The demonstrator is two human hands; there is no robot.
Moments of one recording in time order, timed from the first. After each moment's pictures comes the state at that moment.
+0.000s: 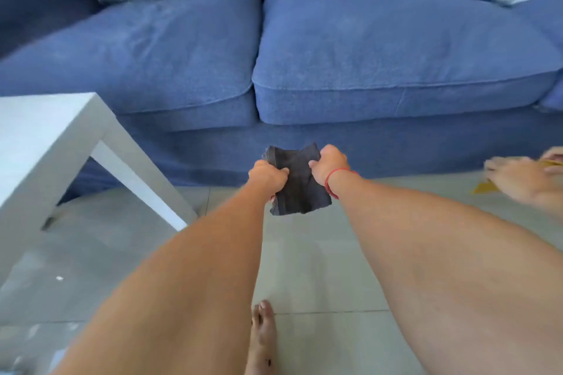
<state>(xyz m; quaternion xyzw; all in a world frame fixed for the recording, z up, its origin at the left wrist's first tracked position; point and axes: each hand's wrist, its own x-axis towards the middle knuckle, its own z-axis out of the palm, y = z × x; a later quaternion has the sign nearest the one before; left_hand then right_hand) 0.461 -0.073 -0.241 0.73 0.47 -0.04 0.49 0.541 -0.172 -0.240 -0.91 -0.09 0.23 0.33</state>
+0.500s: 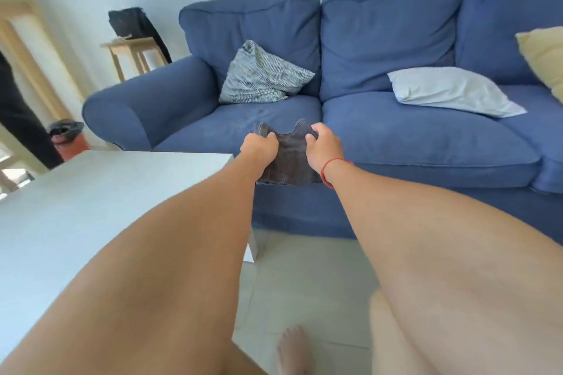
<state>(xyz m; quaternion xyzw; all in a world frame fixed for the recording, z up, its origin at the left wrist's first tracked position) 0.315 -0.073 0.022 0.72 0.47 0.22 0.46 0.400 -0.158 -0.002 -0.82 -0.28 0.07 0.49</state>
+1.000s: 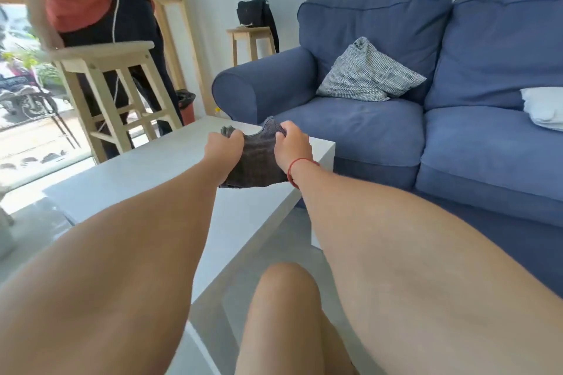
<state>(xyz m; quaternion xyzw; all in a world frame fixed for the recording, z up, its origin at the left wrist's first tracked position) 0.063 0.023 0.024 0.60 0.62 0.33 0.39 0.175 -0.031 0.013 -0.75 -0.45 0.13 0.47</state>
